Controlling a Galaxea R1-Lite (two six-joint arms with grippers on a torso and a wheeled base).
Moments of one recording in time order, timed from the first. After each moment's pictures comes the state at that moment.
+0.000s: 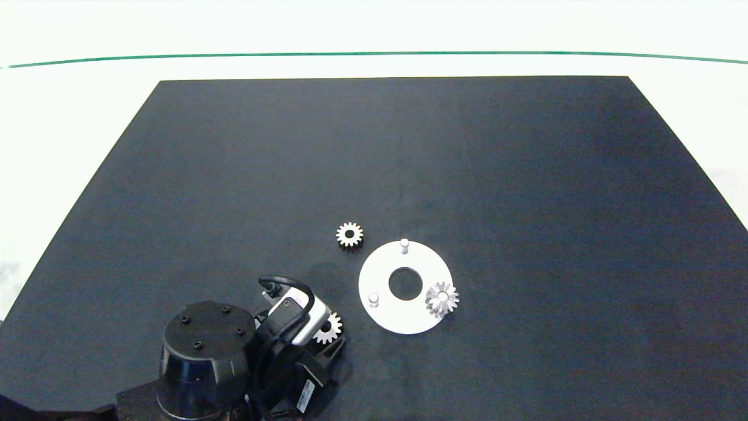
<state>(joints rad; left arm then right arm) -0.79 1.69 -0.33 -0.97 0.25 0.22 0.05 0.28 -0.81 0.42 -0.46 -0.21</state>
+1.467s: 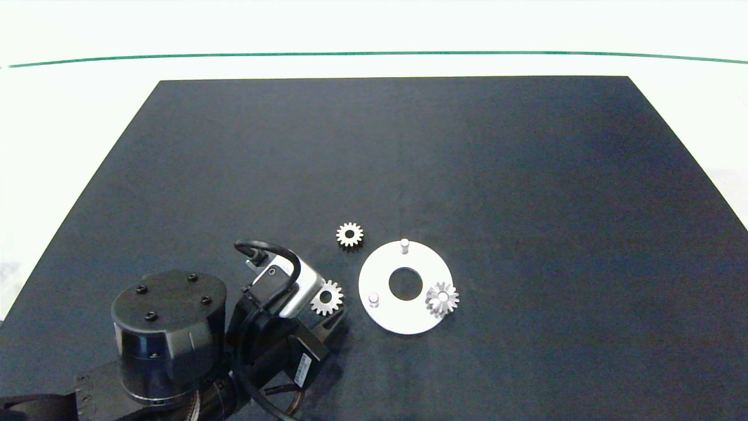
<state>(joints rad) -0.81 1.57 -0.43 -0.86 0.25 0.27 0.05 0.28 -0.81 0.43 -0.46 -0.22</state>
